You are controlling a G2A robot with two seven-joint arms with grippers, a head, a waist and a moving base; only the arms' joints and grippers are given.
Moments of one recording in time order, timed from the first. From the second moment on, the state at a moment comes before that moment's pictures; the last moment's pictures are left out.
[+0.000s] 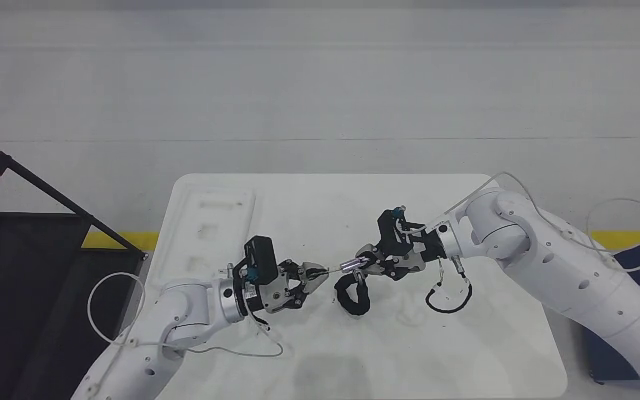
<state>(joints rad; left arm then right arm) 1.40 -0.90 -1.14 -1.91 0.97 -0.73 0.02 -0.46 -0.77 0.42 -1.56 -0.35 -1.01 0.51</state>
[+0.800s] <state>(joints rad) 1.38 -0.92 -1.13 -1.91 0.98 -0.74 -0.01 -0.46 -0.77 0.42 -1.56 -0.35 -1.01 0.51</state>
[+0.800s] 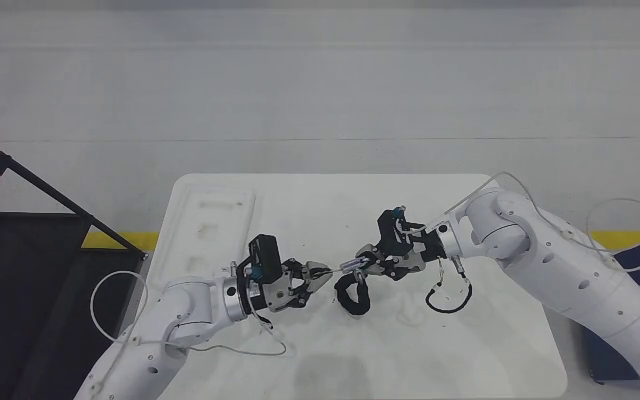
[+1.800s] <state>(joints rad) 1.31 -0.92 -1.17 -1.96 0.88 -0.83 -0.29 -0.46 -0.77 0.42 -1.56 -0.35 -1.01 0.51</state>
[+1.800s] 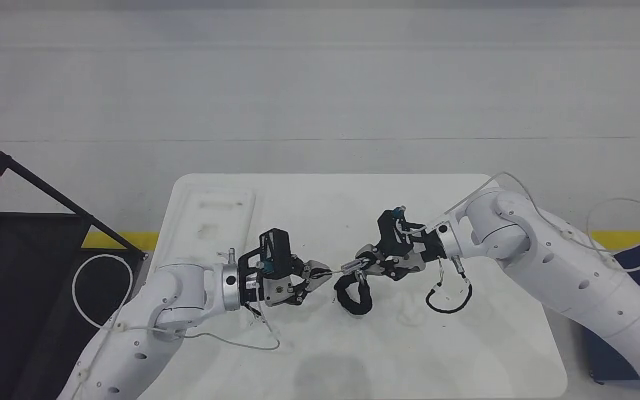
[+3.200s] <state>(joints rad) 1.19 -0.93 -1.08 -2.00 0.79 -0.75 -0.49 -0.46 -0.77 0.42 -1.56 -0.35 -1.01 0.51</state>
